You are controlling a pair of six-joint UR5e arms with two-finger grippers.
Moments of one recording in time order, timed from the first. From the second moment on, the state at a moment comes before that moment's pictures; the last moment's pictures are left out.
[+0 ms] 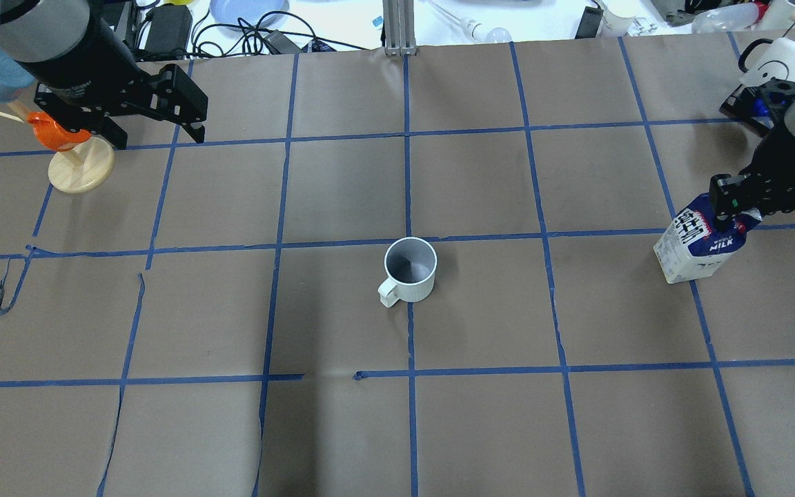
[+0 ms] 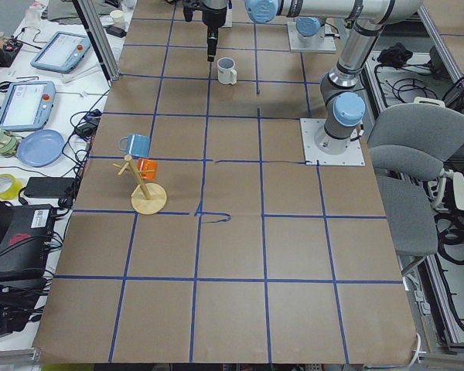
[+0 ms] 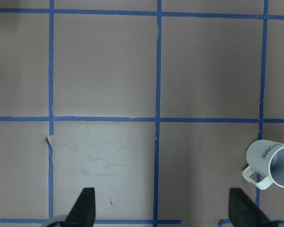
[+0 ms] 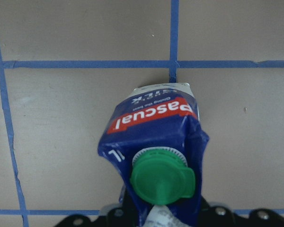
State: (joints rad) left arm -1.50 -1.55 -1.55 -1.51 1.54 0.04; right arm 1.15 -1.51 1.84 -1.80 -1.61 -0.43
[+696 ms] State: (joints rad) left arm -1.50 -1.54 -1.54 -1.51 1.54 0.04; right arm 1.48 -1.50 1.75 -1.76 -1.56 -0.17
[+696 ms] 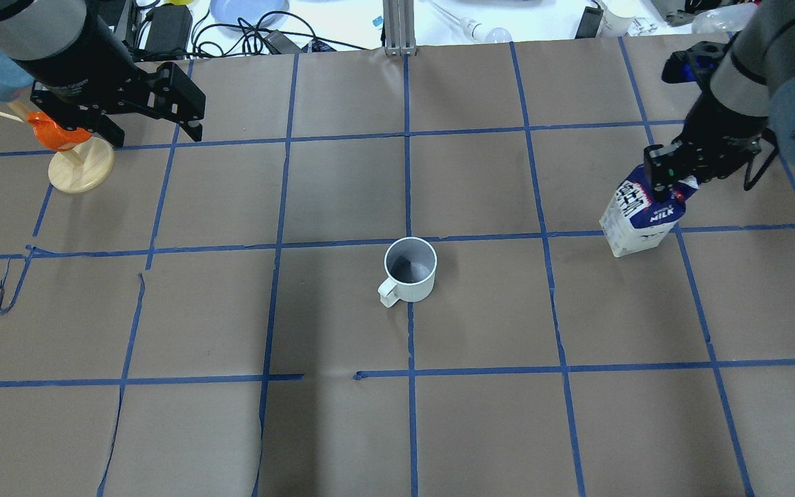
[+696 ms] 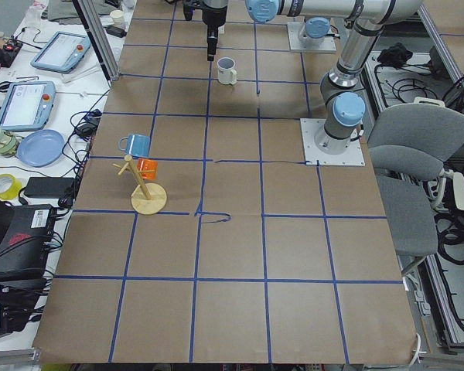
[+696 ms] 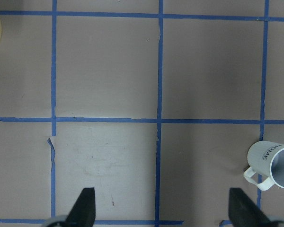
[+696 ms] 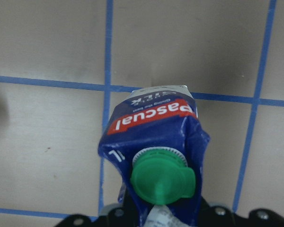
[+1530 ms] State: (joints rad) left arm -1.50 -1.55 -1.54 -1.51 1.54 0.04; right arm 1.81 -1.45 1.75 -1.79 -1.48 0.26
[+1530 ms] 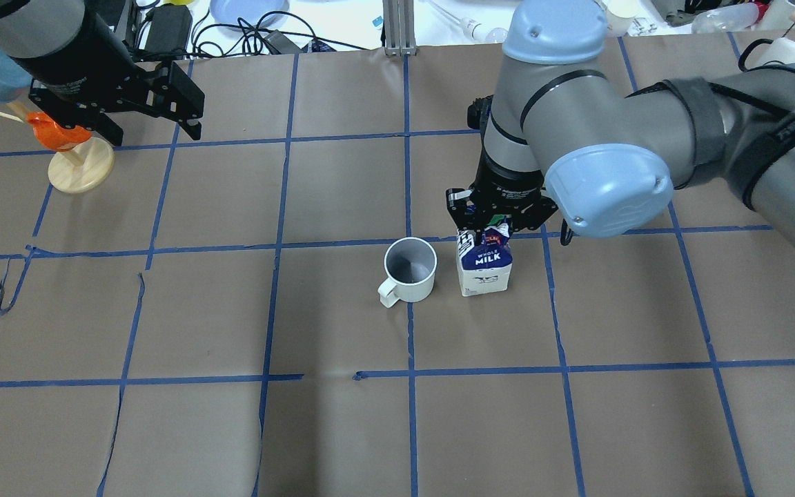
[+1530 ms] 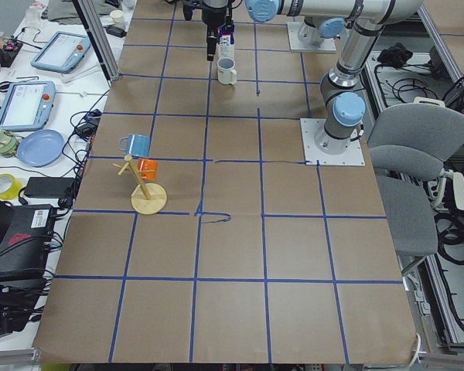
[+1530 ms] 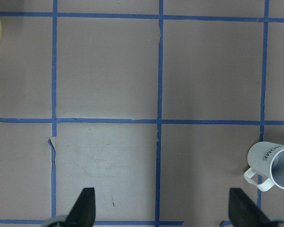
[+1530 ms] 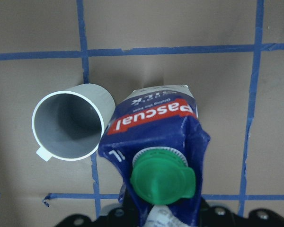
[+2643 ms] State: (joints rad) left arm -1.50 -1.54 -1.54 -1.51 1.54 0.05; right arm 1.82 -1.42 1.76 -1.84 -1.48 0.28
